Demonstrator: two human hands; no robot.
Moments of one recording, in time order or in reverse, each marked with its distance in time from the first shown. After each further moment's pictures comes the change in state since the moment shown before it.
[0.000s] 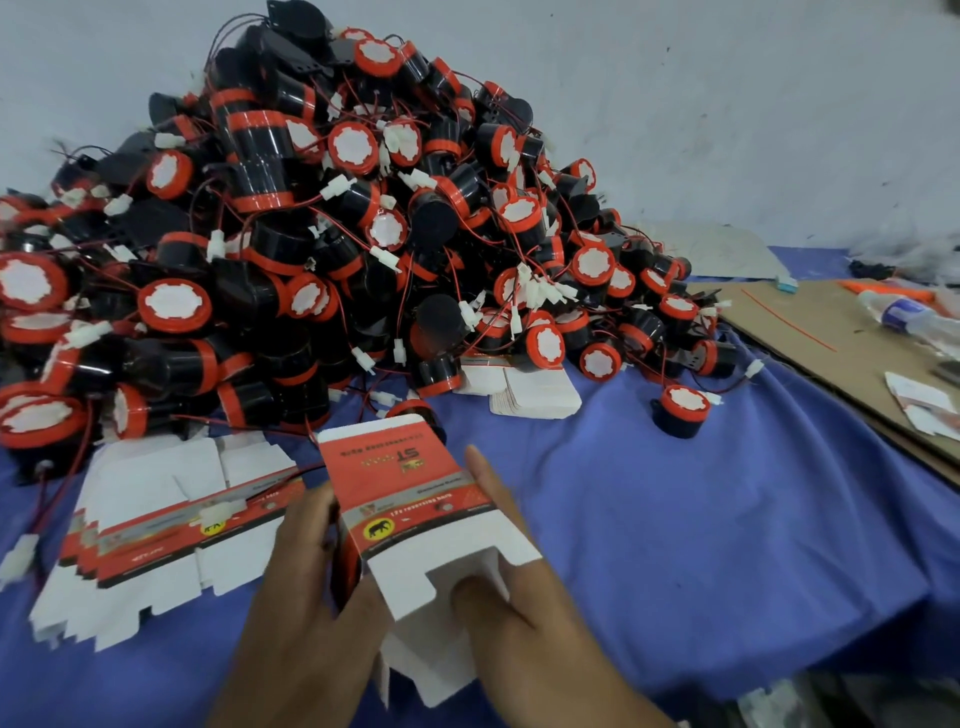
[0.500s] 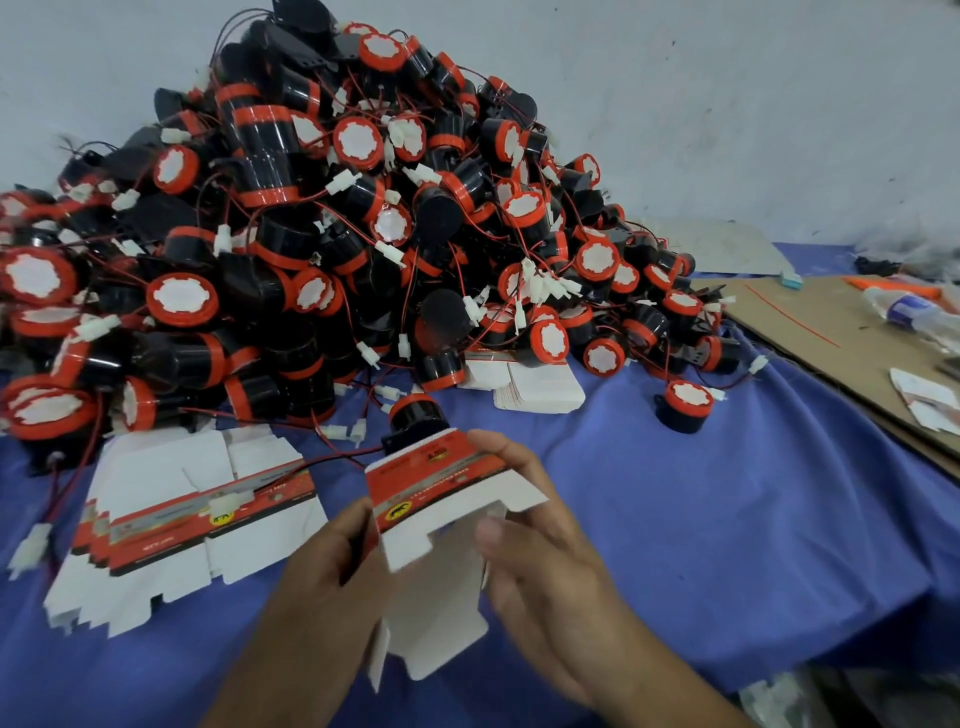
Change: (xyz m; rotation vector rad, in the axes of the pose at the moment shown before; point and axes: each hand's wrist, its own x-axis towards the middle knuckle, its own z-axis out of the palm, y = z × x) left_hand 0.002 -0.021 0.001 -0.109 -0.052 -0.221; right_hand 0.023 -0.015 -0.017 0.872 -0.186 0.141
